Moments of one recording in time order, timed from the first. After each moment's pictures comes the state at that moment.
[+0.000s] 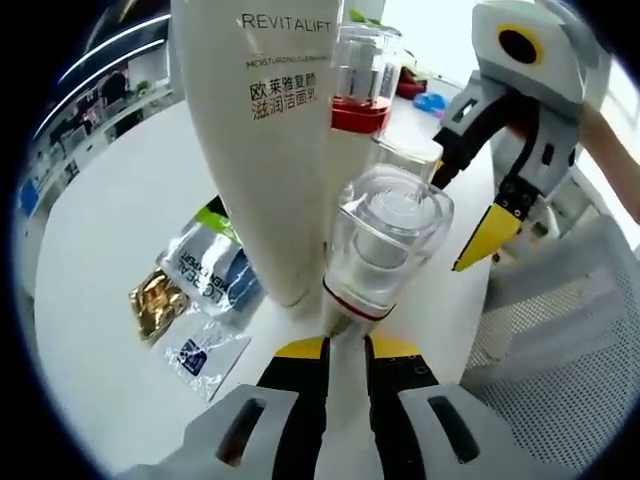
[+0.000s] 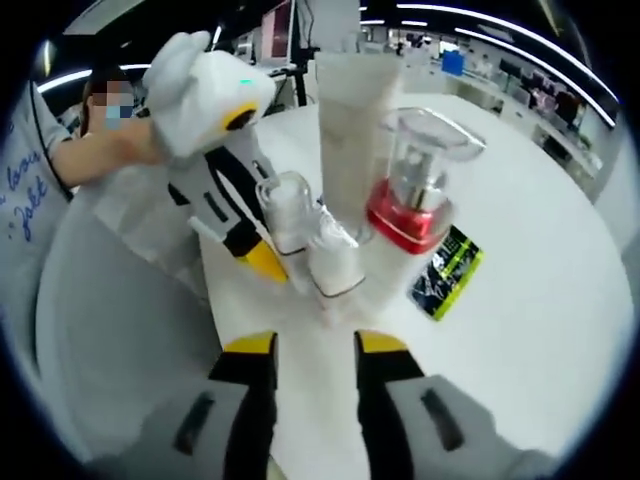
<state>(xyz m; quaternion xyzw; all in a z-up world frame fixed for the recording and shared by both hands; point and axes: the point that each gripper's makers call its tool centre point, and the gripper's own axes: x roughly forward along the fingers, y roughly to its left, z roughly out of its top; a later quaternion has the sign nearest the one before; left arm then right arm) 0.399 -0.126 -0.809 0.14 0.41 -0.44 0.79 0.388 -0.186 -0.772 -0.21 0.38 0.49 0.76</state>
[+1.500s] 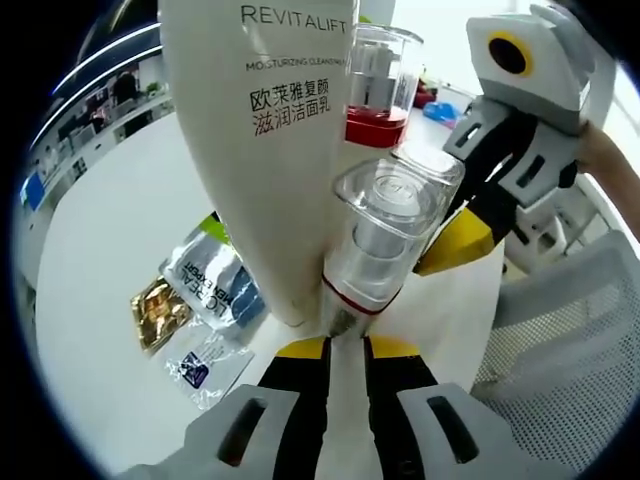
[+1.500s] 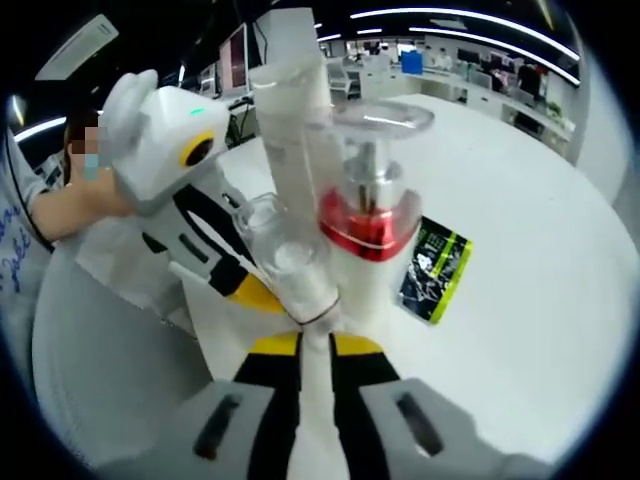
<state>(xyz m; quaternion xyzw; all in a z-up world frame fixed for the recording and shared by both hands) 0.409 -0.133 -0.809 0.13 0.40 -0.43 0.80 0.405 -0.179 -0.777 -0.14 0.38 0.45 0.80</state>
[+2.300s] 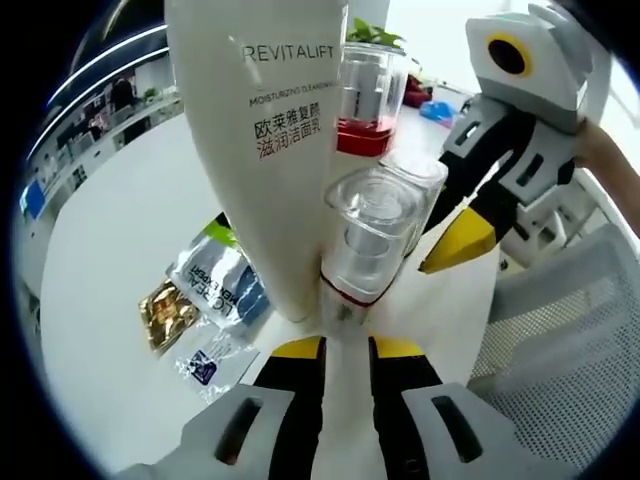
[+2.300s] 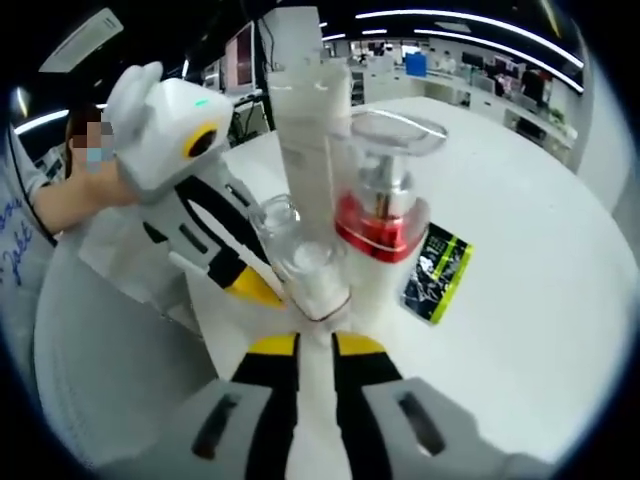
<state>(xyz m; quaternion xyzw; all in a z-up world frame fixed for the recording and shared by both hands) 0.404 -0.130 -0.799 0.14 0.39 -0.43 0.80 0.397 -0.177 -0.770 -0.15 0.37 0.45 0.80</state>
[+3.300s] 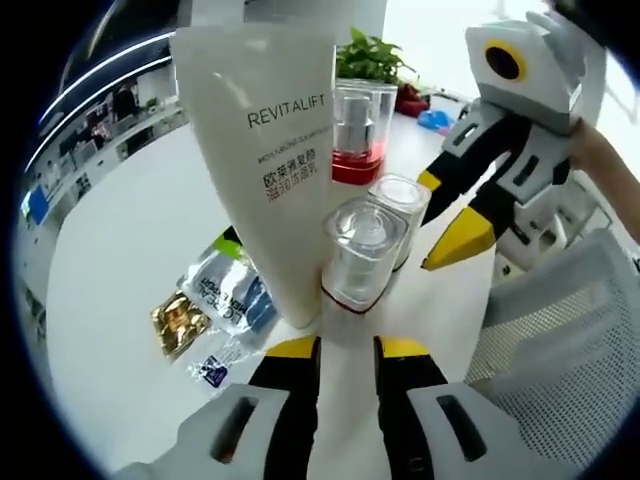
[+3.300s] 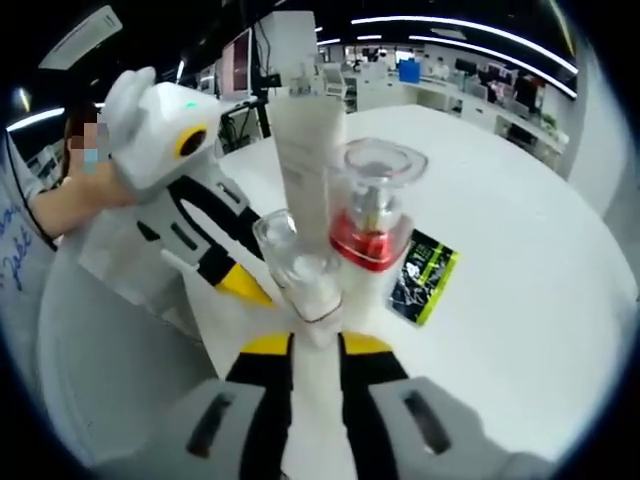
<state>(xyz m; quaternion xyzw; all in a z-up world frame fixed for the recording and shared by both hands) 0.405 -0.125 -0.782 0.14 0.37 -0.43 0.81 0.401 -0.186 -0.754 -0.16 0.36 0.43 0.81</state>
